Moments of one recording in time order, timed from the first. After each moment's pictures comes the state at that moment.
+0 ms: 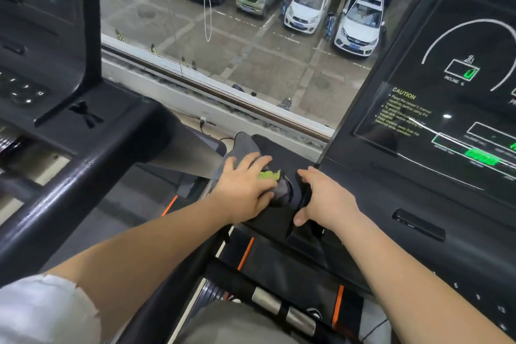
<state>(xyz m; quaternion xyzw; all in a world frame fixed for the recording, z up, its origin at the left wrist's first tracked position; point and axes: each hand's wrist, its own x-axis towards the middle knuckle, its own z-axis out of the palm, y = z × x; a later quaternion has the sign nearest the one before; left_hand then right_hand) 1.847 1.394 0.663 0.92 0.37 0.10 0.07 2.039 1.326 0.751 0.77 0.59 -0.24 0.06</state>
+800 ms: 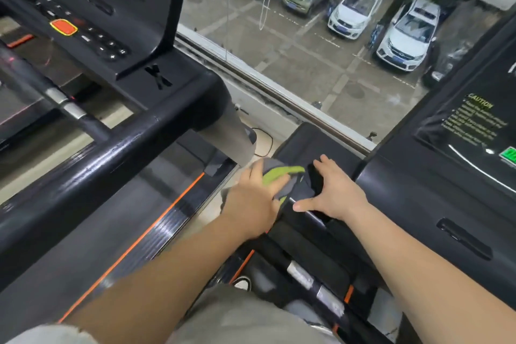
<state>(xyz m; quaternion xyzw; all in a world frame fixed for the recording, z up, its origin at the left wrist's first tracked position) 1.777 1.310 0.644 0.80 0.57 0.08 0.18 1.982 1.328 0.711 0.72 0.64 -0.26 0.04</state>
